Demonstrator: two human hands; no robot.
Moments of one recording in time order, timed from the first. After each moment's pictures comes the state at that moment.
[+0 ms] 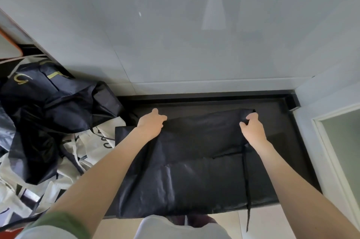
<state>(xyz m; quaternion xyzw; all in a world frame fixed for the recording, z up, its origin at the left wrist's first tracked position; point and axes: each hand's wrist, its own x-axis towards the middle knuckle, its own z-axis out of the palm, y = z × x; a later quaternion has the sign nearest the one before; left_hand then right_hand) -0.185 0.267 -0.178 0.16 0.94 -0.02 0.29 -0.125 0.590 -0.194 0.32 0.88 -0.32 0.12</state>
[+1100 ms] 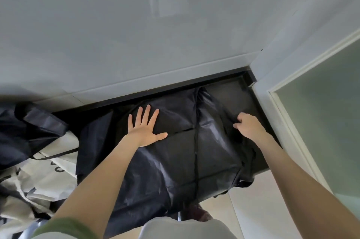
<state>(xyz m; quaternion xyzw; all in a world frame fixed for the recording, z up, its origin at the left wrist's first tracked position) -0.171 0.348 -0.223 0.19 0.91 0.01 0.37 -0.067 0.683 -0.189 0.31 0.90 -0.20 0.23</state>
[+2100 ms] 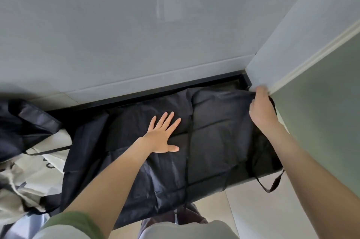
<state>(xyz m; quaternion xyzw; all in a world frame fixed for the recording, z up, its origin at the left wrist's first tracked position) -0.141 0.410 -0.225 0.36 0.87 -0.03 0.33 -0.090 0.741 -0.167 0.29 0.93 -0.23 -0.01</state>
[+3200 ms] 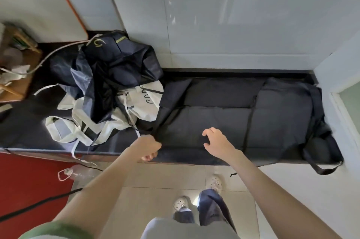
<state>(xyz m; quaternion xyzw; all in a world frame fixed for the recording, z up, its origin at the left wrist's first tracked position) 0.026 0.149 -0.175 -0.14 0.86 0.19 0.45 0.034 0.414 -0.205 -0.05 0.94 -0.23 0.26</state>
